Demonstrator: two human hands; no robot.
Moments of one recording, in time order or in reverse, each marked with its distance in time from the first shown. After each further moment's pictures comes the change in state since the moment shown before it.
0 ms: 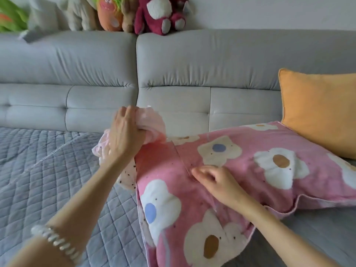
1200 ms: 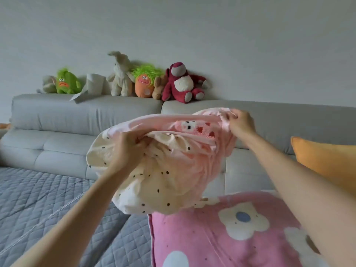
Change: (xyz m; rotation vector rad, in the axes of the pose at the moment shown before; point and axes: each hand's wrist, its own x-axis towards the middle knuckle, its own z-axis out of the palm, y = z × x) left_hand 0.072 0.013 -0.102 -0.575 0.025 0.006; right_hand 0.209 -0.128 -0.127 -0.002 0.561 0.027
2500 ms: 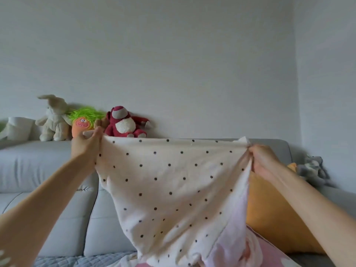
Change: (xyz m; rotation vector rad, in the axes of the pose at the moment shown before) left_hand 0.117 0.078 0.094 -0.296 0.295 -0.269; right_hand 0.004 0.062 -0.227 0.597 0.220 0.275
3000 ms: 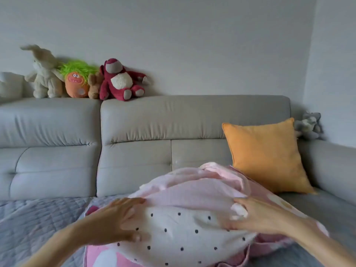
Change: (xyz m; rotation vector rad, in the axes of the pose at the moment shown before) left_hand -0.171 -0.125 -0.092 1.003 -1.359 0.228; right_hand -0.150 0.136 -0.072 -1.266 -0.792 0.049
